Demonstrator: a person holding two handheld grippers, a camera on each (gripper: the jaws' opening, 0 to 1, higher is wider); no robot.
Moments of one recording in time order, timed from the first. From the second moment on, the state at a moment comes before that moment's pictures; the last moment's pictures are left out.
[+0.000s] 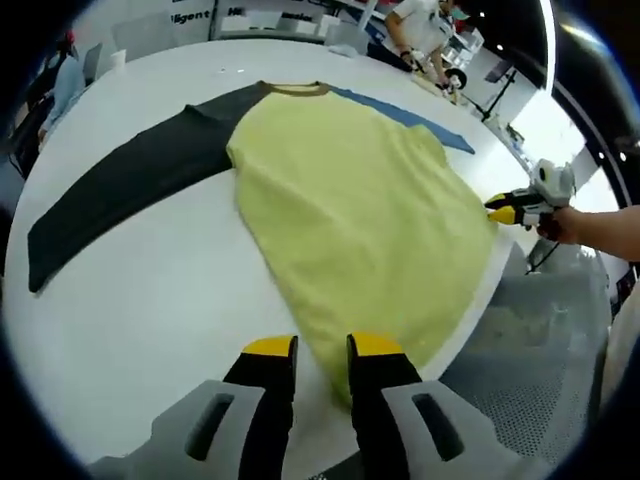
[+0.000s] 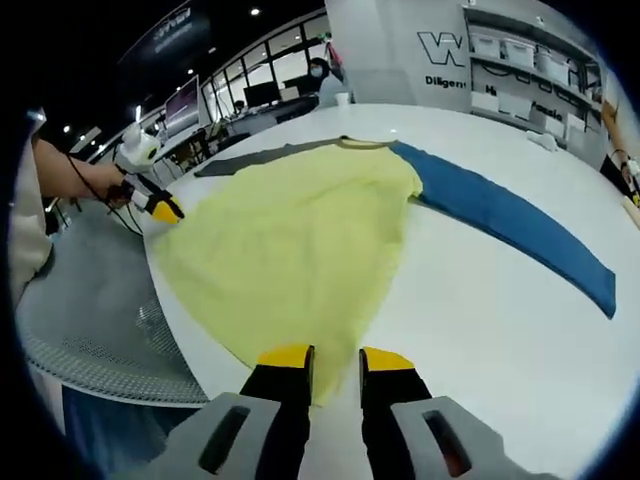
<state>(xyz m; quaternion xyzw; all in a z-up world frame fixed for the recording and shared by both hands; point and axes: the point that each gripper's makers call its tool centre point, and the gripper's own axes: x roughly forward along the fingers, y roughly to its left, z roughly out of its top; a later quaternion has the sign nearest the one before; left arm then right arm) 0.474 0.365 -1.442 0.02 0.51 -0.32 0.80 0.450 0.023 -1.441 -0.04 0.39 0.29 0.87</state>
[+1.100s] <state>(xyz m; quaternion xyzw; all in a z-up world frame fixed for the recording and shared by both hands) 0.472 0.381 -1.440 -0.01 0.54 -0.33 0.78 0.420 0.044 -1.443 -0.03 0.44 0.32 0.84</state>
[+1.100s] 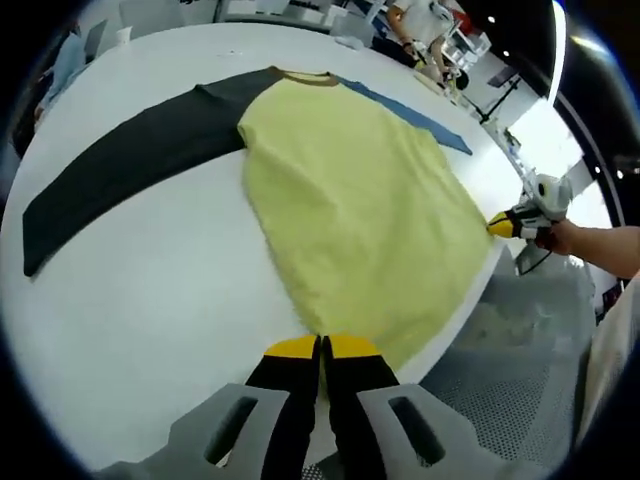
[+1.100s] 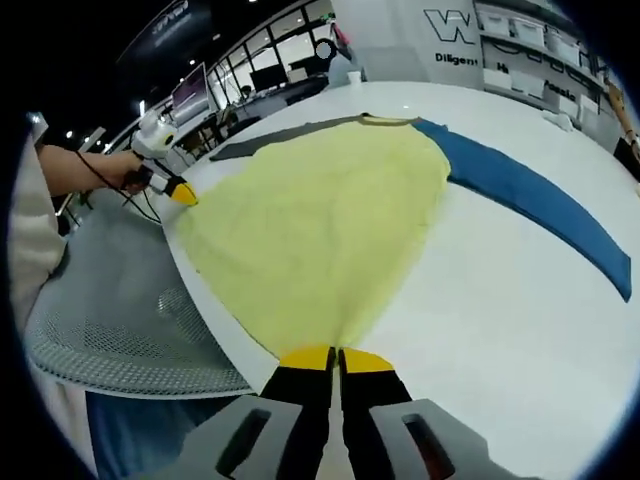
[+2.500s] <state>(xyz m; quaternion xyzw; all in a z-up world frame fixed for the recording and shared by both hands) 0.475 0.386 -1.437 0.00 0.54 -0.33 0.78 0.413 0.038 -1.445 -0.04 0.46 0.31 0.83</state>
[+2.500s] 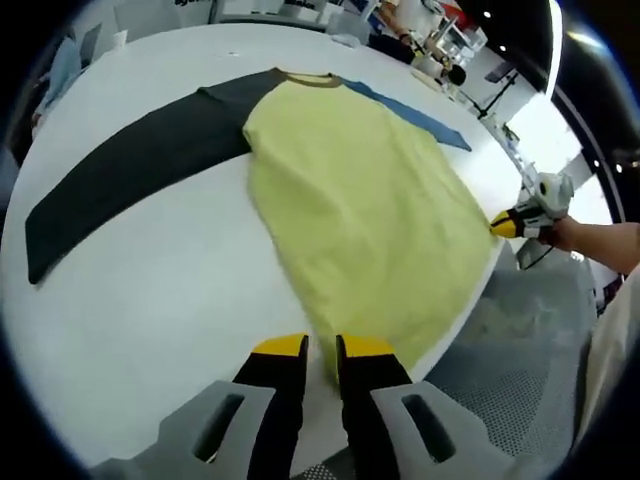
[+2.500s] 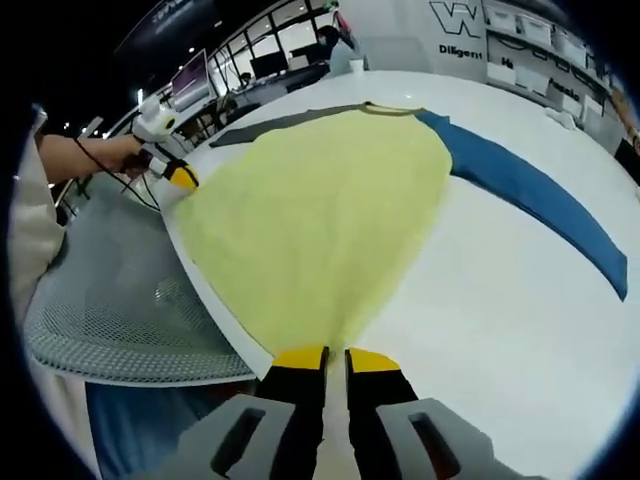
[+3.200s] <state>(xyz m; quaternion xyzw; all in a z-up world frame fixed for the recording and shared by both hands) 0.434 0.382 -1.447 0.02 0.59 -0.35 0.73 0.404 0.041 -1.445 -0.04 0.47 0.32 0.83</state>
